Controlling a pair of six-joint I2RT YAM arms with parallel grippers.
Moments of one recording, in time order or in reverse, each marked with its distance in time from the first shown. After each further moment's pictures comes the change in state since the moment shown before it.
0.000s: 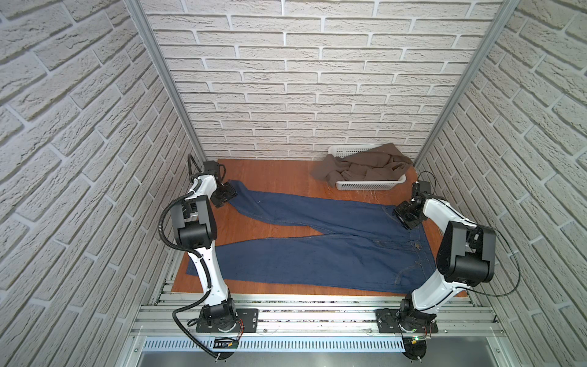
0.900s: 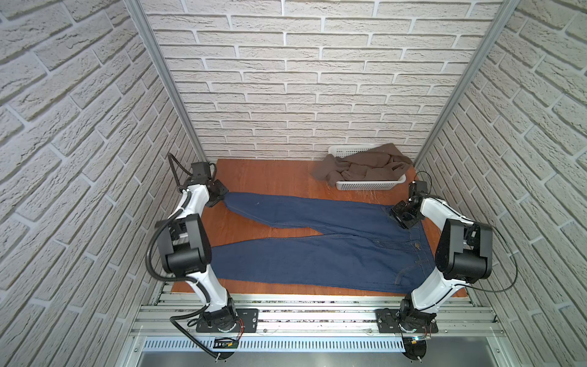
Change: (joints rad) left arm 0.024 -0.400 -0.274 0.162 -0.053 -0.084; right arm 0.020 0.024 0.009 0.008 -0.011 -0.005
